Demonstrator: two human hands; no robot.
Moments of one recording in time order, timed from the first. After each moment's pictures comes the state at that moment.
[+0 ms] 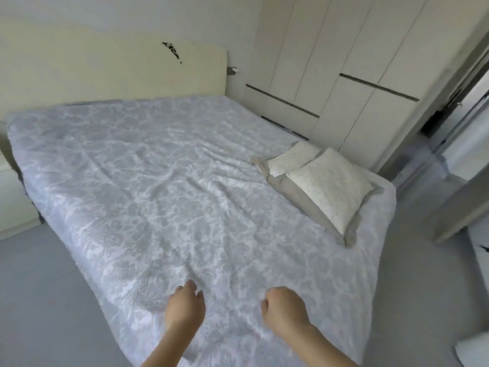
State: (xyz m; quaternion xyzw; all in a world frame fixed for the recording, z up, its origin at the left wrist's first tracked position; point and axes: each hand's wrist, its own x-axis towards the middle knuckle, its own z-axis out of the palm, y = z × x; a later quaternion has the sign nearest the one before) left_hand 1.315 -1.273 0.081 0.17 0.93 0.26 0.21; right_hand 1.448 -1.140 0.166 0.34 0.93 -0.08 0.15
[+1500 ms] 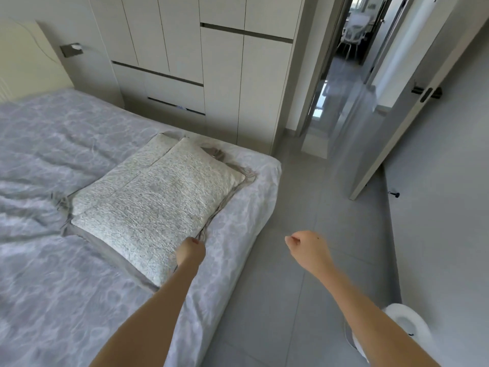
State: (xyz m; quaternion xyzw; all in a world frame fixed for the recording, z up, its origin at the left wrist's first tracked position) left_hand 1.585 -0.406 0.205 0.13 0.88 0.34 0.29; right_hand 1.819 -0.291 0.285 0.50 0.84 -0.19 -0.06
